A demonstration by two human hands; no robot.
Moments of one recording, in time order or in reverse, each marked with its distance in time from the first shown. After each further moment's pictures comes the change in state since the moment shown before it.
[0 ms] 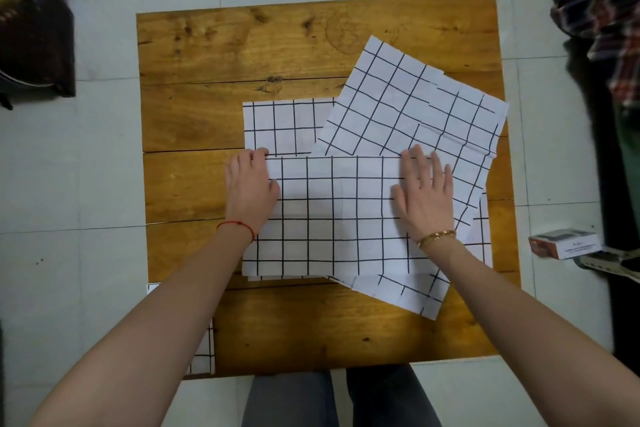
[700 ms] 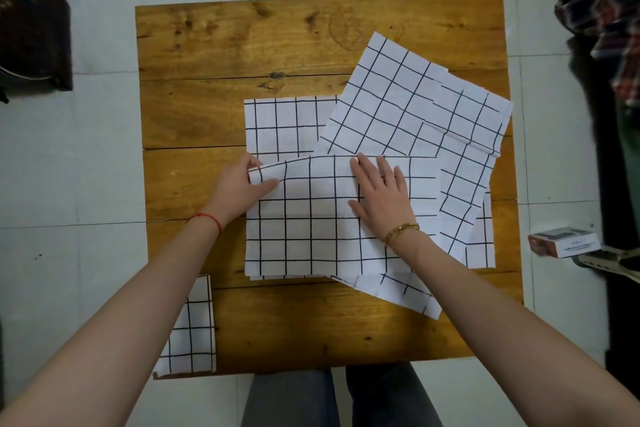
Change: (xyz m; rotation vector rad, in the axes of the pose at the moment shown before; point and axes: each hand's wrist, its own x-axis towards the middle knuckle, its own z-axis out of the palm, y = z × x) left_hand 0.007 -0.024 -0.028 -0.515 -0.318 -0.174; right_hand 0.011 -0.057 0.011 -0.030 -0.134 -0.234
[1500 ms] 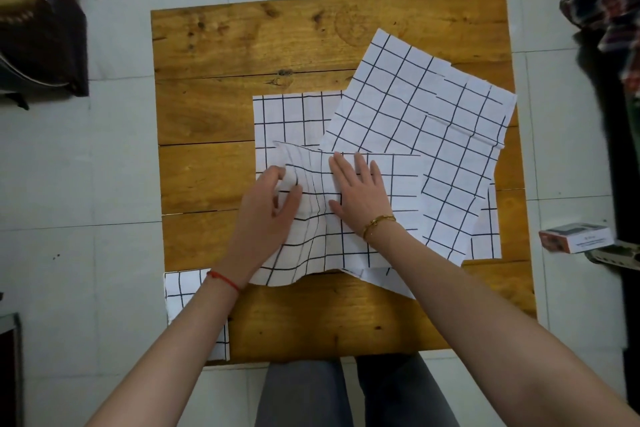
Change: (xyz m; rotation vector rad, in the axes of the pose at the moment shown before) left_hand -0.093 0.039 0.012 -0.129 0.183 0.342; right_hand 0.008 -0.050 0.002 -0.030 -0.067 -0.068
